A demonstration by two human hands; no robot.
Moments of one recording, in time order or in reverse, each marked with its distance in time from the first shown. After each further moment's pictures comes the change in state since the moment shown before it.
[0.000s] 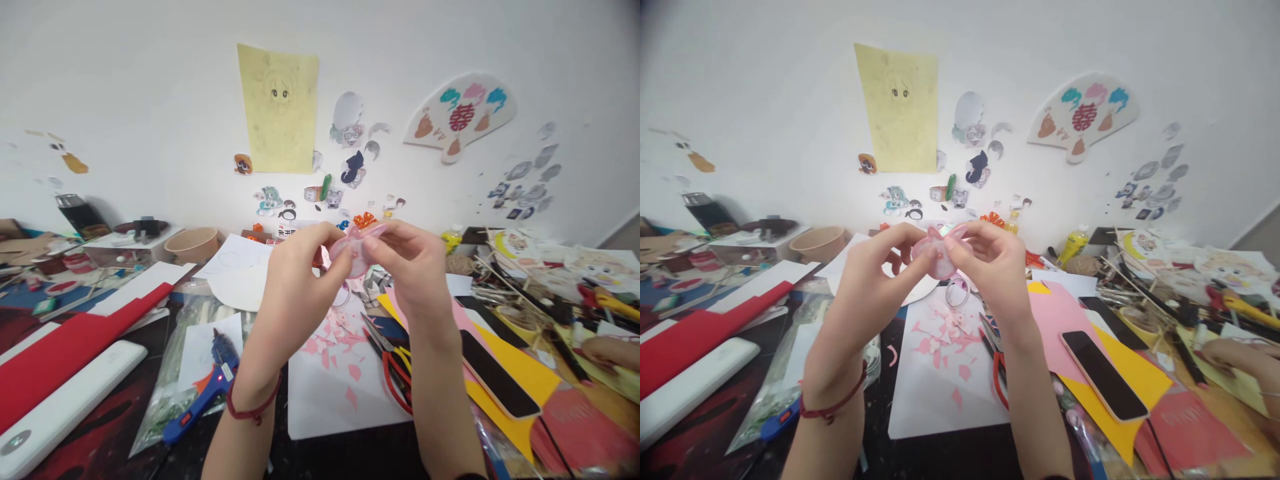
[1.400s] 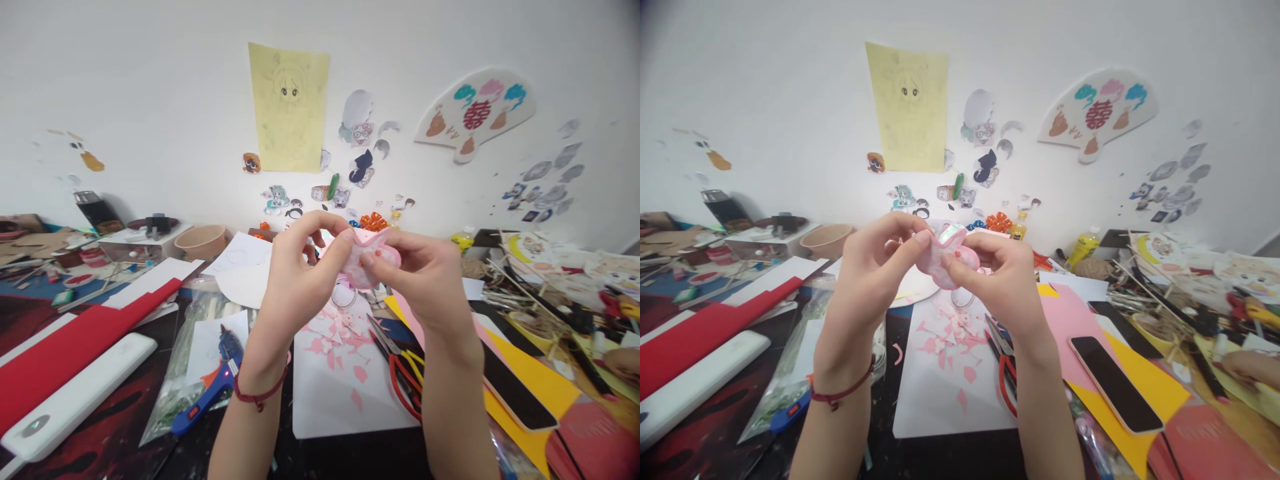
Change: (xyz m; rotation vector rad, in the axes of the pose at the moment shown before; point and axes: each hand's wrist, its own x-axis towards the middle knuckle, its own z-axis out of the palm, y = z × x) left_hand 0.005 -0.011 -0.002 -0.324 0.112 -0.067; right_hand -0.008 -0.009 -0.001 -0.164 -0.101 0.052
